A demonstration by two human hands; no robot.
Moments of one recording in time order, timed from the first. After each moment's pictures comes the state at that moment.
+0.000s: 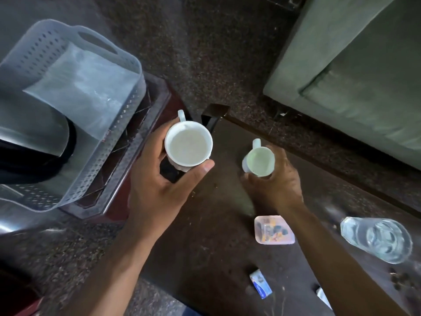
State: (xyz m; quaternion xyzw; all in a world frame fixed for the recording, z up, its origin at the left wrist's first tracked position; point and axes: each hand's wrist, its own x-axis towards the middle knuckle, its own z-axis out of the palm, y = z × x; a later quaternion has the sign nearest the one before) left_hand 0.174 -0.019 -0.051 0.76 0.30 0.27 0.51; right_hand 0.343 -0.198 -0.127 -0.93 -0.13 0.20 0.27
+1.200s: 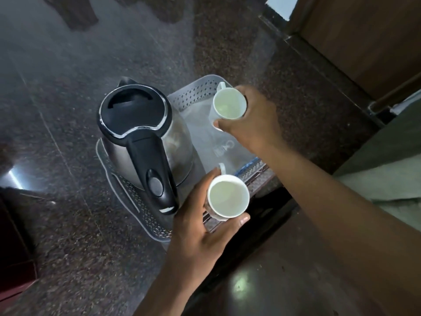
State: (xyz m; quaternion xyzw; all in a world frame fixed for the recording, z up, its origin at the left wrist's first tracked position) left_hand 0.091 0.069 -0.058 0.64 0.43 0.36 0.53; right_hand 0.295 0.186 -0.006 -0.81 -0.46 0.19 0.32
